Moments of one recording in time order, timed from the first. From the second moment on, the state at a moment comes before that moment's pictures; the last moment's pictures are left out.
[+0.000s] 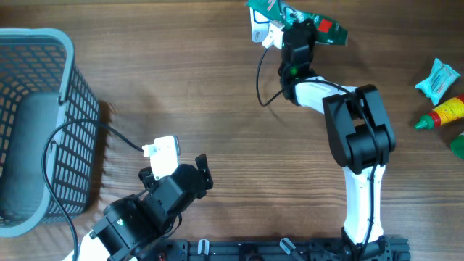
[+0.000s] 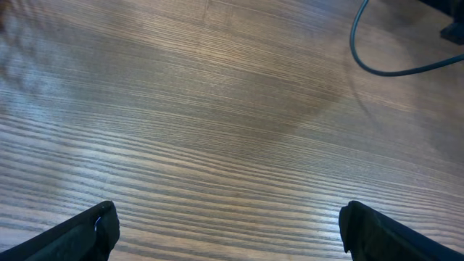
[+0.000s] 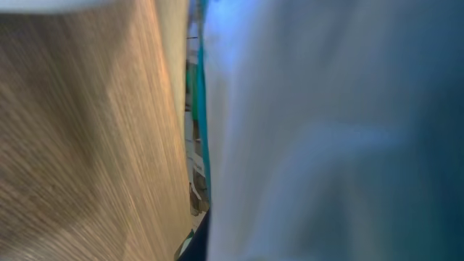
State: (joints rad) left arm -0.87 0.74 0.71 -0.89 -0.49 -0.93; right arm 0.31 2.30 1.39 0.68 0.67 -1.53
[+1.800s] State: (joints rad) left arm -0.87 0.74 0.71 -0.89 -0.49 -0.93; right arm -0.19 0.78 1.52 -0.98 -0.22 0.09
